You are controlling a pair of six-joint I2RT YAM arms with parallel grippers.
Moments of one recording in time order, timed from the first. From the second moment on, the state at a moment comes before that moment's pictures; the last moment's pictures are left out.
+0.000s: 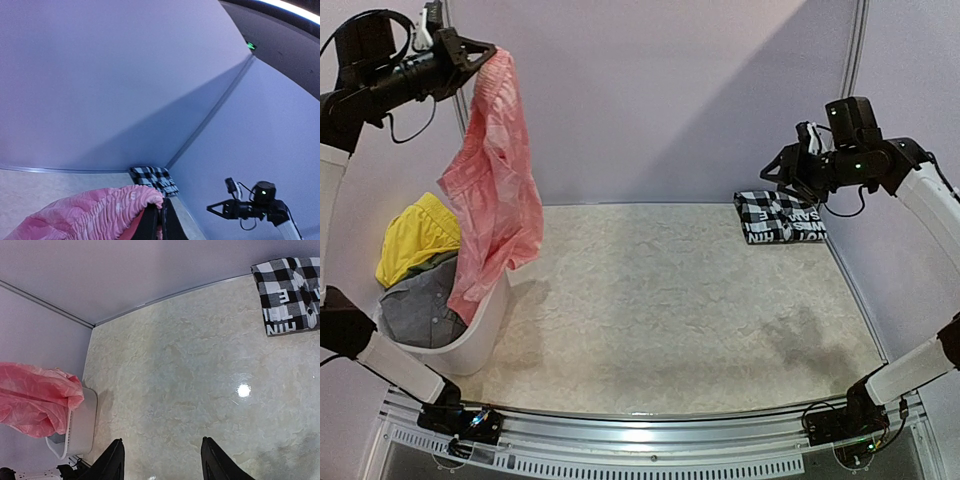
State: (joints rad) left arm -0.34 1.44 2.23 -0.79 0.19 -0.57; right arm 0.38 1.38 1.61 -0.85 -0.23 0.65
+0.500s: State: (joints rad) left arm -1.03 1.97 1.98 -0.83 0.12 -0.54; right arm 0.39 1.05 1.31 -0.98 0.02 0.68
